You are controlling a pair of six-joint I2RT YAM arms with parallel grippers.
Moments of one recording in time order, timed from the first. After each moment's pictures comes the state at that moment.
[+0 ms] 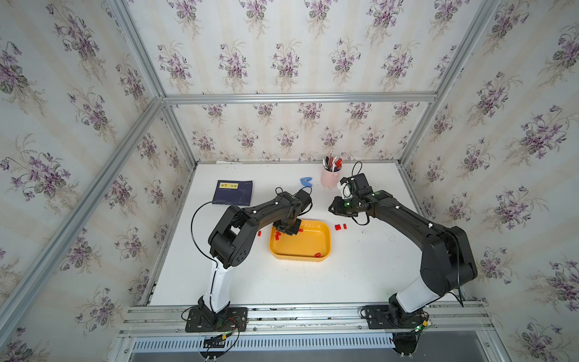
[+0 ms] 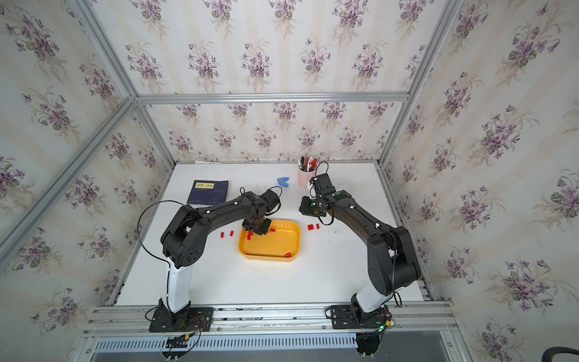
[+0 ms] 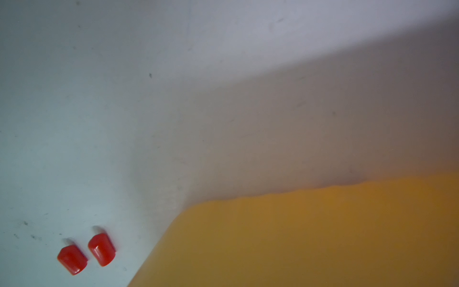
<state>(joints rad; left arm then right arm) -0.68 2.07 1.52 -0.96 -0.19 -0.37 0.39 1.61 1.16 -0.54 -0.27 0.43</state>
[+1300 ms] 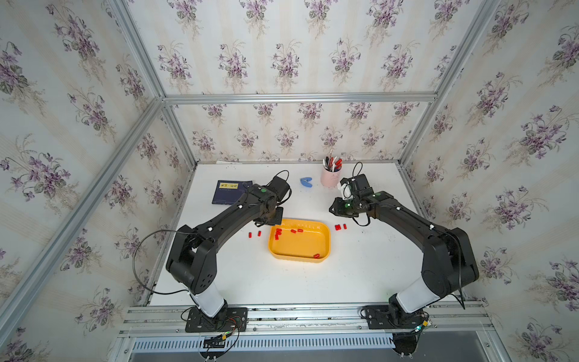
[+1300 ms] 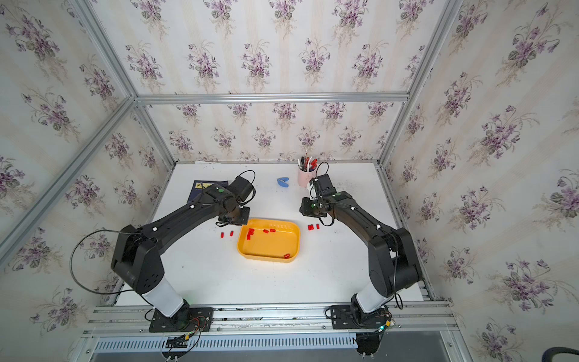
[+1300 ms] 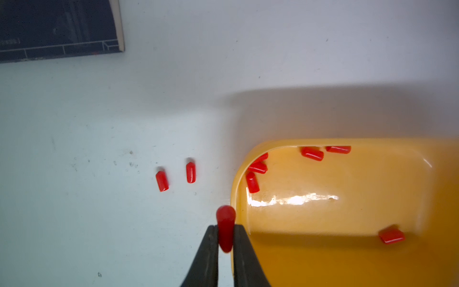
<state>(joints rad) -0.55 1.67 1.37 -1.04 -0.18 -0.43 0.39 1.60 1.14 -0.54 -0.27 0.41</state>
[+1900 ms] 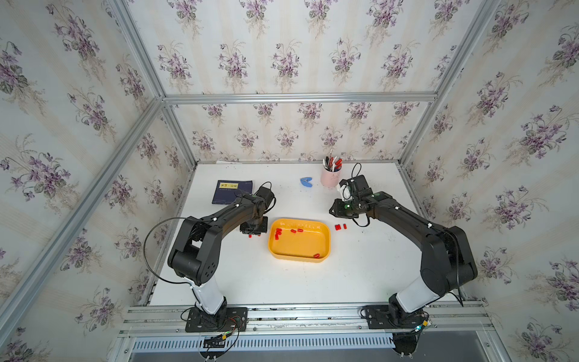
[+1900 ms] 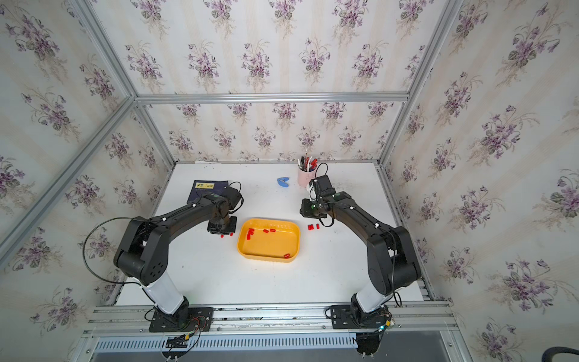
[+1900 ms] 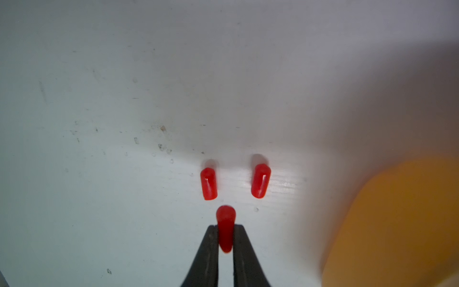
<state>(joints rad) -0.40 1.76 1.19 -0.94 -0.21 -0.42 0.39 1.61 1.13 -0.54 -0.27 0.39</state>
